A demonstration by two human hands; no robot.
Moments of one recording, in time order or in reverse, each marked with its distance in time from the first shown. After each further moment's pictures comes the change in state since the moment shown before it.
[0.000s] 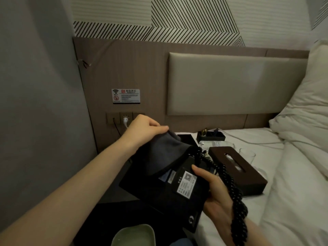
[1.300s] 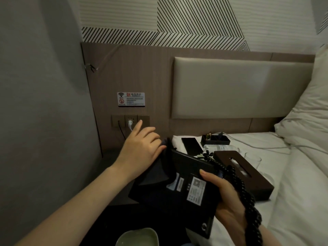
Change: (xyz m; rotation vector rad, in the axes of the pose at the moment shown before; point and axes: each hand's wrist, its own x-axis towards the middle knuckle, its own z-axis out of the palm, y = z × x) left_hand -0.013 -0.066 0.003 0.985 0.317 0.753; right_hand -0.005 -0.009 -0.004 -0.122 0.012 -0.015
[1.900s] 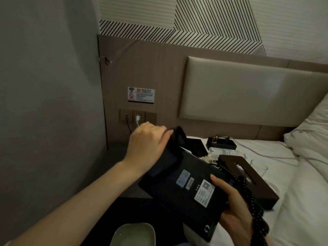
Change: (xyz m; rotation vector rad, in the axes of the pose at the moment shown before) left_hand 0.004 0.018 -0.026 -0.297 0.187 -0.348; right_hand -0.005 0.001 -0.004 0.081 0.037 0.032
